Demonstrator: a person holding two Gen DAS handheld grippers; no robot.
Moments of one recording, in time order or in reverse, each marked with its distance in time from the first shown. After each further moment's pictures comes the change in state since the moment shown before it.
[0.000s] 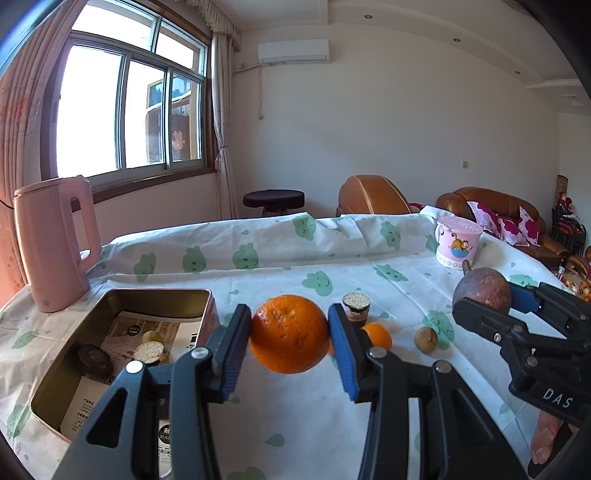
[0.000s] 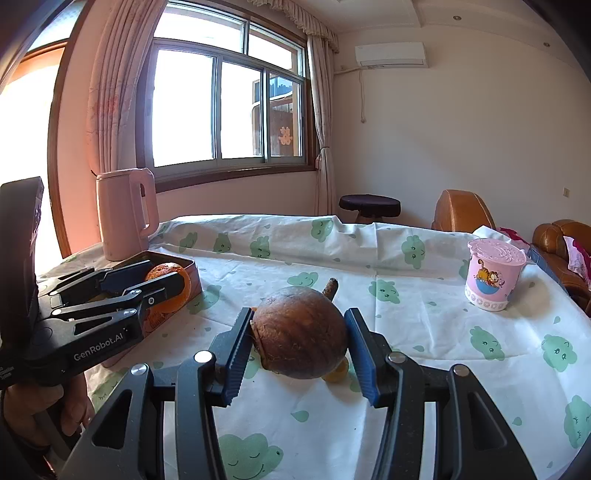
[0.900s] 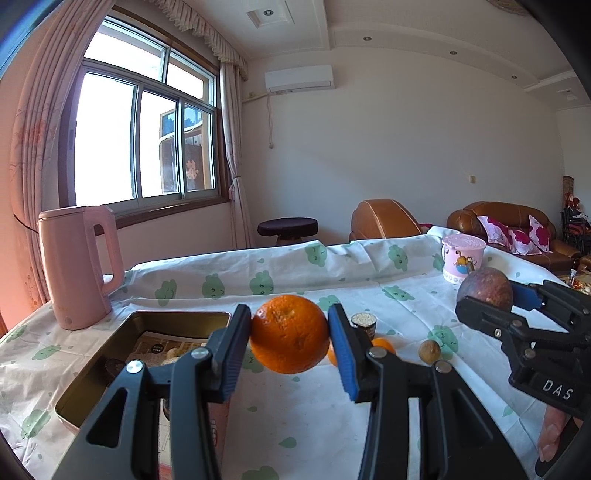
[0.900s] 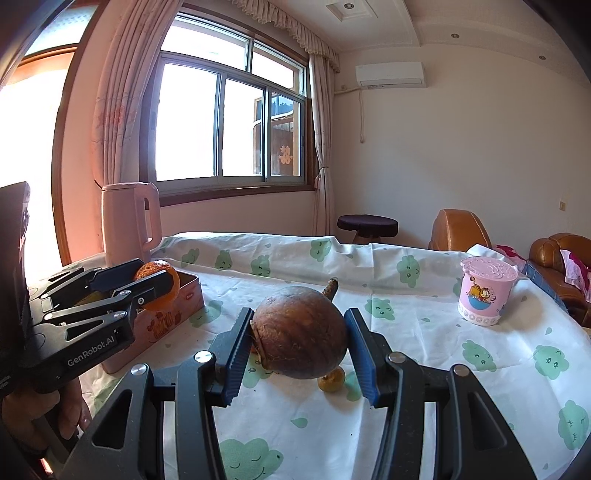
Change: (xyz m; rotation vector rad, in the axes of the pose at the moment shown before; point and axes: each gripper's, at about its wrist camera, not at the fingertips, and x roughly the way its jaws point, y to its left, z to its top) left arm -0.028 -0.004 -0.003 0.026 -0.123 0.068; right arm -0.014 0.001 -0.001 -0.020 -0.082 -0.011
